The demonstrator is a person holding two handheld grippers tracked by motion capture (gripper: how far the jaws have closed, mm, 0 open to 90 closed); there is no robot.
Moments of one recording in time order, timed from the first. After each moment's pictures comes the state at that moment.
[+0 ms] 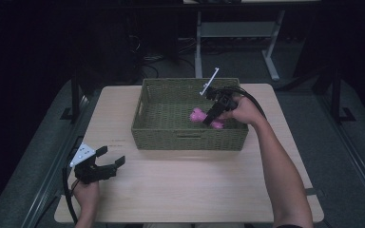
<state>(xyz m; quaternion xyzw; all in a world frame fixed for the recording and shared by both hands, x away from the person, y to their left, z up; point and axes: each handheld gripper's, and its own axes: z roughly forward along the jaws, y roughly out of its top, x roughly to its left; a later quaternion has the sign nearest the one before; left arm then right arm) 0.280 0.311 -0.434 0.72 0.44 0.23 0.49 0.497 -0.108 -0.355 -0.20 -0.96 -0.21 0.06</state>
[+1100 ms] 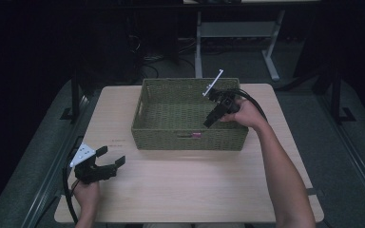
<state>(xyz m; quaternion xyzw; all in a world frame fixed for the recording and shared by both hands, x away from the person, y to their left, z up) 0.280 0.310 -0.434 0.72 0.44 0.23 0.49 0.491 -0.117 -0.358 -0.22 -0.95 -0.23 0.07</state>
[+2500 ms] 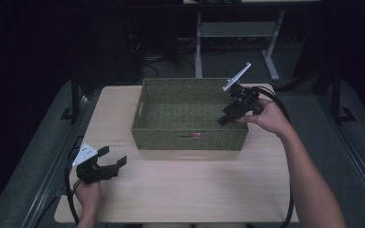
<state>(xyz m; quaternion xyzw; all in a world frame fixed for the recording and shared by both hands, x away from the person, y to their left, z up) 0.281 0.306 -0.435 0.72 0.43 0.23 0.49 0.439 -0.164 -0.304 -0.25 -0.93 -0.28 0.01</state>
